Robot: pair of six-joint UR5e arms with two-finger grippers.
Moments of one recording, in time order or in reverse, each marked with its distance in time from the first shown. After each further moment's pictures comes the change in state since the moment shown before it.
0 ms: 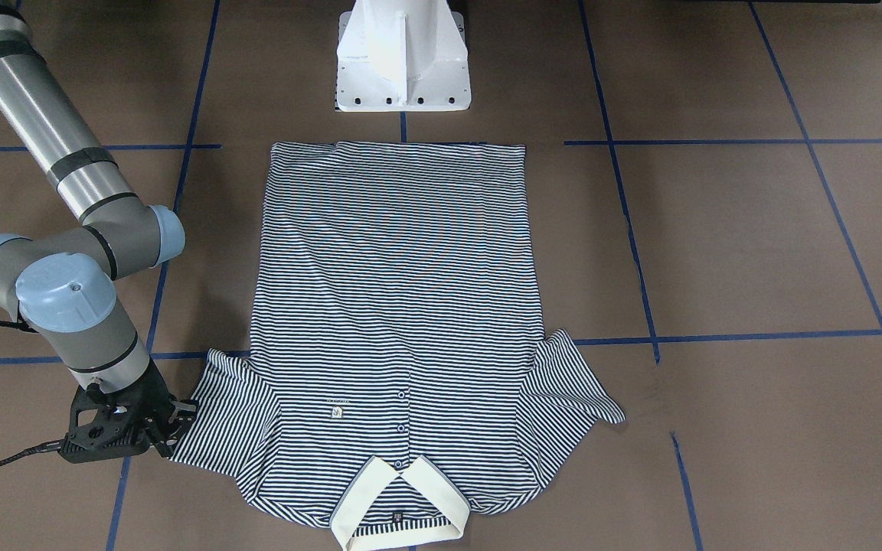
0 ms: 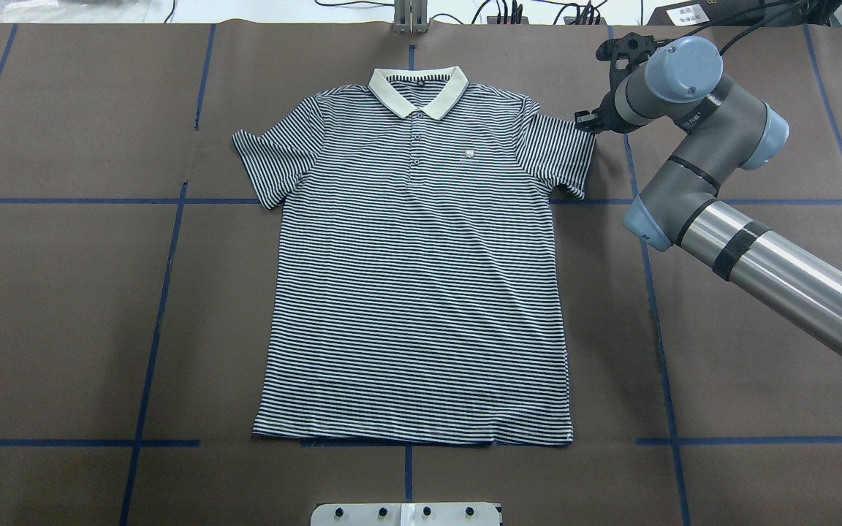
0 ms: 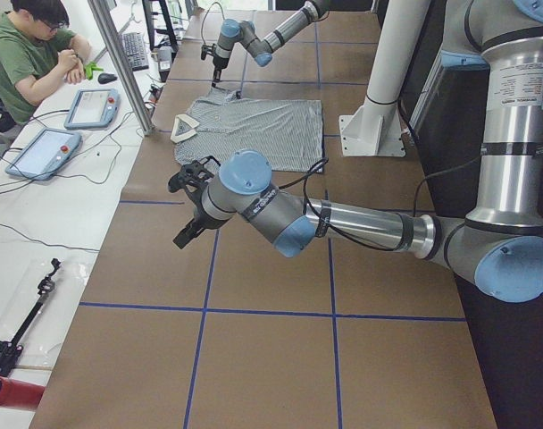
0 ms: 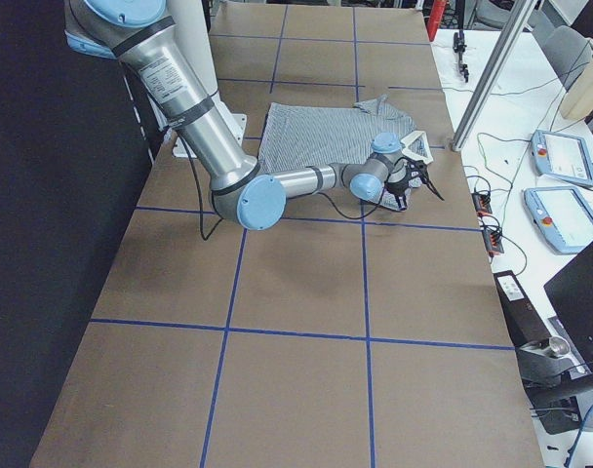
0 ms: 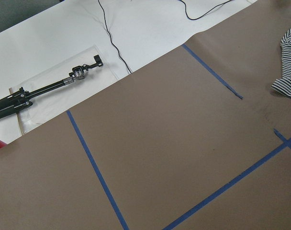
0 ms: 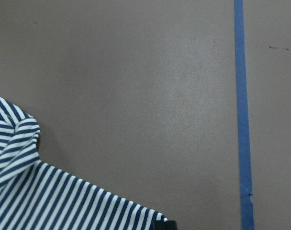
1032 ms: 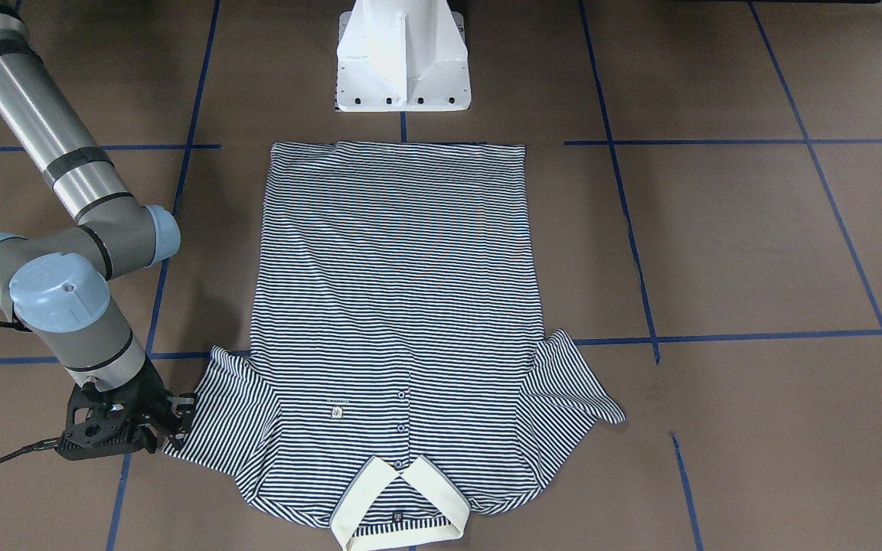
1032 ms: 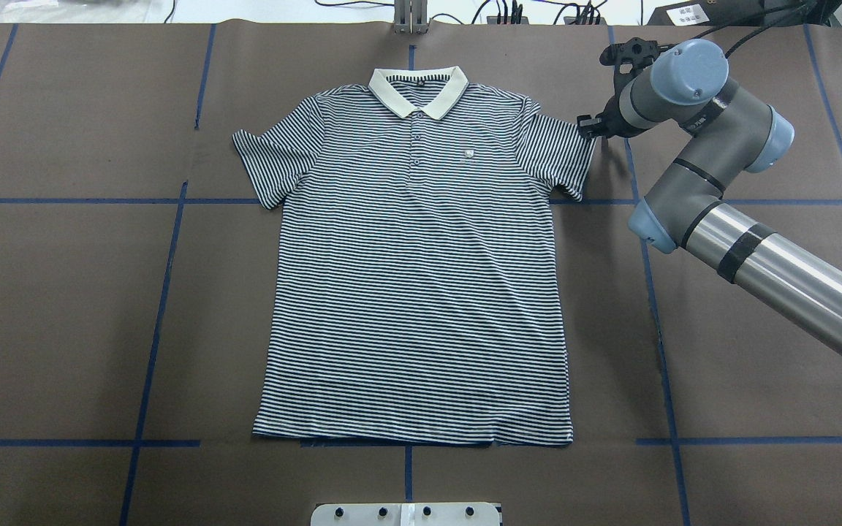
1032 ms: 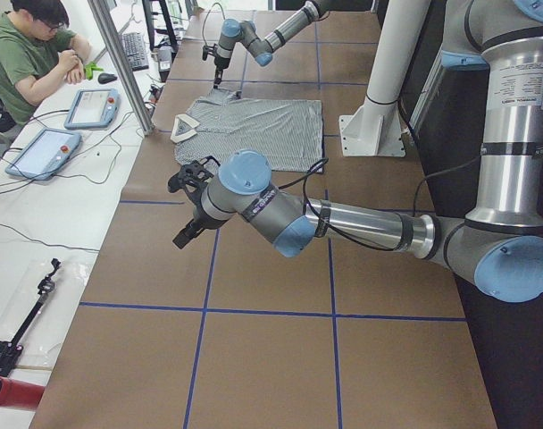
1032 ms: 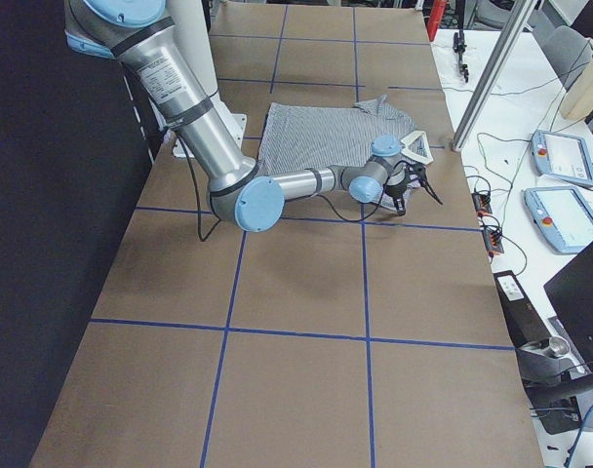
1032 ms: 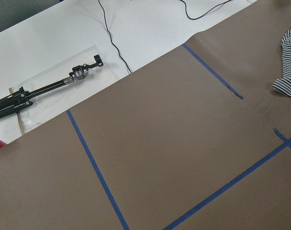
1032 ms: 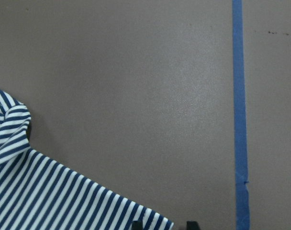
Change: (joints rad) left arm 0.000 -0.002 0.002 0.000 0.000 0.001; right arm 0.002 -0.011 -0.015 0.012 0.027 0.000
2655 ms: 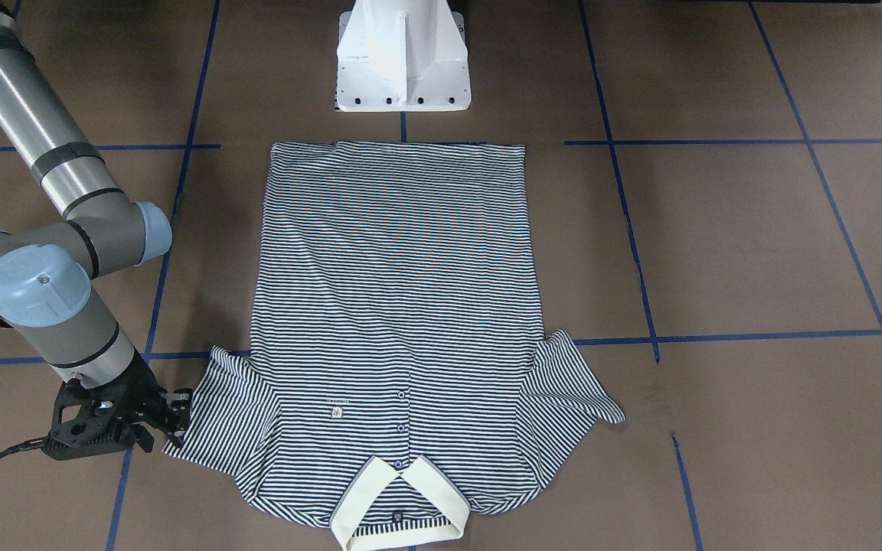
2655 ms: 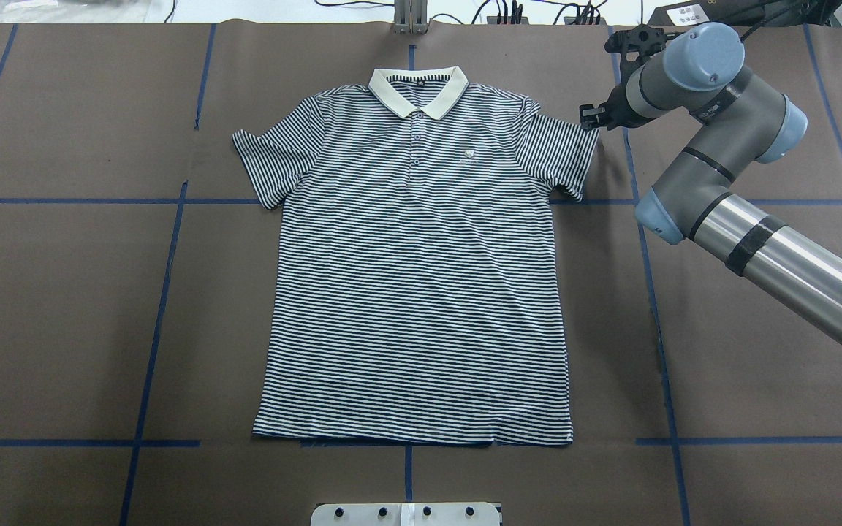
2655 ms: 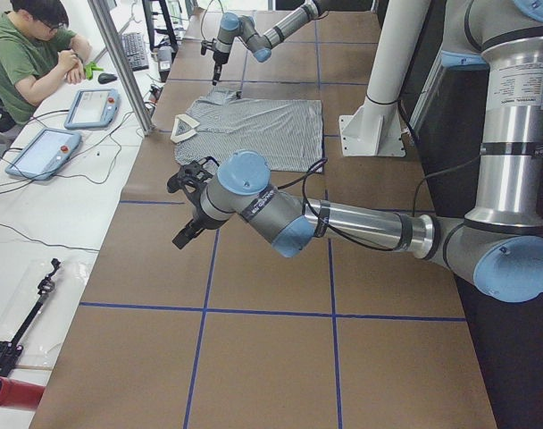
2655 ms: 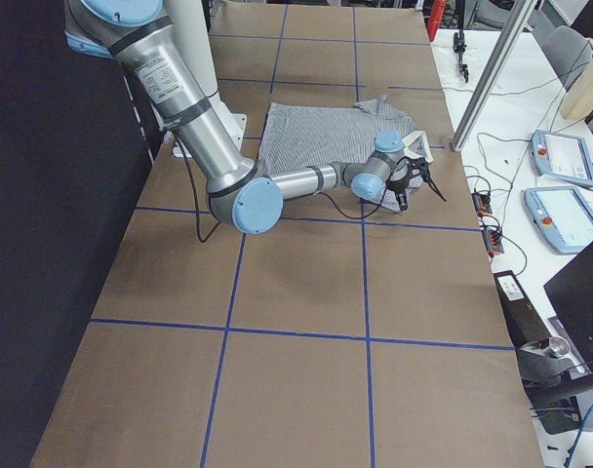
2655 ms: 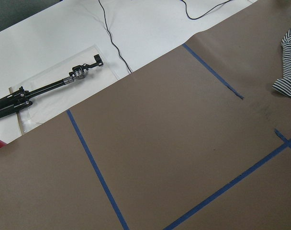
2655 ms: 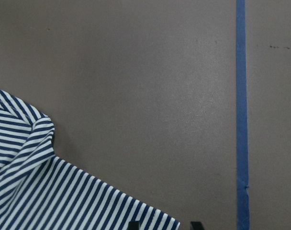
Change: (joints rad) left arm 0.000 -0.004 0.004 0.002 0.000 -0.001; right arm 0.022 -0.011 0.040 0.000 0.043 -0.001
